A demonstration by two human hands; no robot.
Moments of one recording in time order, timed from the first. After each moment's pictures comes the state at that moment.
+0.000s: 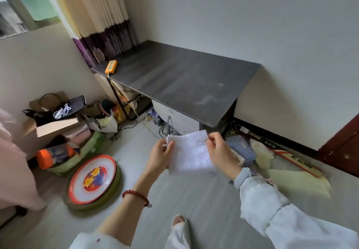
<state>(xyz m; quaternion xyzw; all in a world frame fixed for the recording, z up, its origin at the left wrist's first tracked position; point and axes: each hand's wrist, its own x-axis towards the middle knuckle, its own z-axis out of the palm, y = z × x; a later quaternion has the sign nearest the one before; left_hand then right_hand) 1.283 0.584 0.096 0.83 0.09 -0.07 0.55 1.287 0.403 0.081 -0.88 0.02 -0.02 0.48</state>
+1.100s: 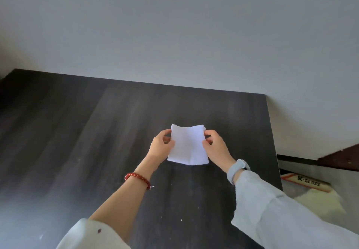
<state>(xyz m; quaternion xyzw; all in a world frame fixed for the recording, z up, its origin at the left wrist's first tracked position) 2.085 0.445 -0.010 0.82 -0.05 -0.29 0.49 1.996 0.292 -0.019 -0.80 0.31 0.01 0.51</state>
